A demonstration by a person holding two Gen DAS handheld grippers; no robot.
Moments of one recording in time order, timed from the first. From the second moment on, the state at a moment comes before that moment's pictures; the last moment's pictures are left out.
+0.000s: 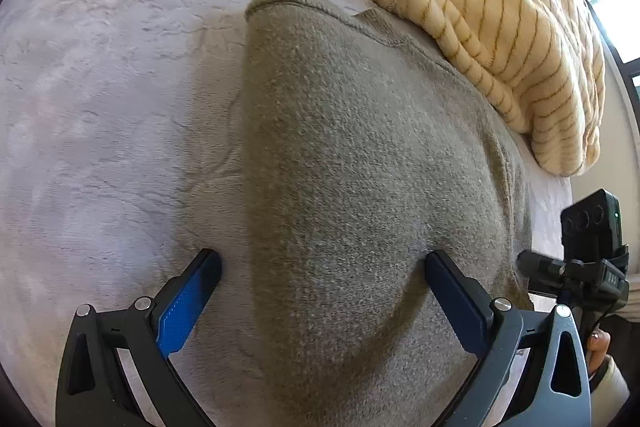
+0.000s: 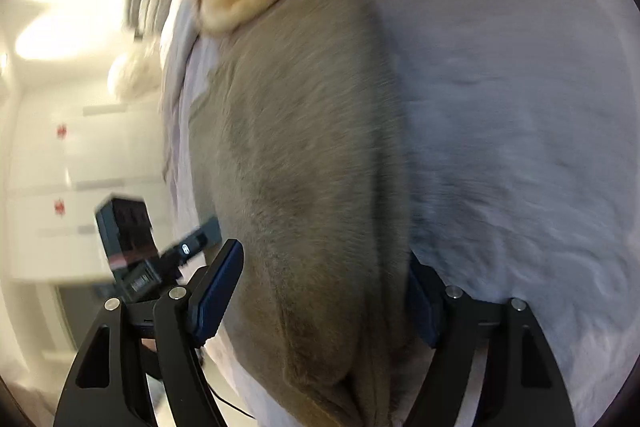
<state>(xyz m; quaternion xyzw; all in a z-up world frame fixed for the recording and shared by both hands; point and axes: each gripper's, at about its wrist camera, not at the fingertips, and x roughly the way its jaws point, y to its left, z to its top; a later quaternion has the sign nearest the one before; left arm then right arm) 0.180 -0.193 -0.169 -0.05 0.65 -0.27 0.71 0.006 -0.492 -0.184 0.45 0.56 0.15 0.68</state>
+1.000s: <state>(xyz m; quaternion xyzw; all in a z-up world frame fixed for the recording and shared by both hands) 0.163 -0.151 -0.103 -0.09 0.60 -0.34 0.71 0.016 -0.396 -0.122 0.56 0.50 0.22 0.63</state>
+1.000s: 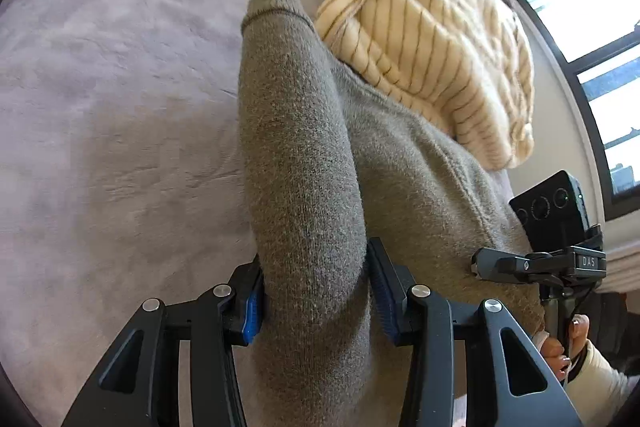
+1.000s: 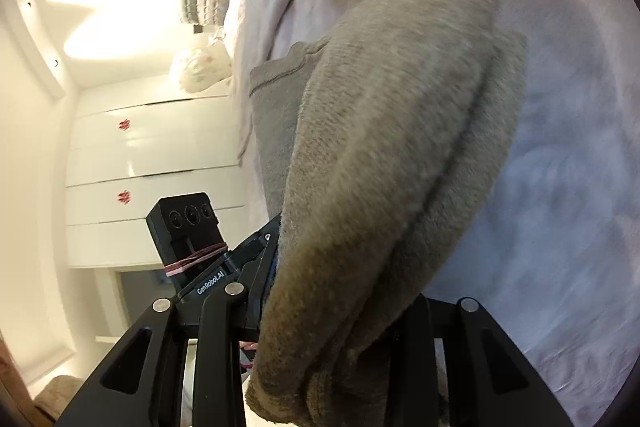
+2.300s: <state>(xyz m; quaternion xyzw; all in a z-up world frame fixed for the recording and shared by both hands) 0.084 0.039 -0.128 0.03 0.63 -0.14 0.77 -0.012 -0.271 -0.125 0.39 0.60 0.04 0.70</state>
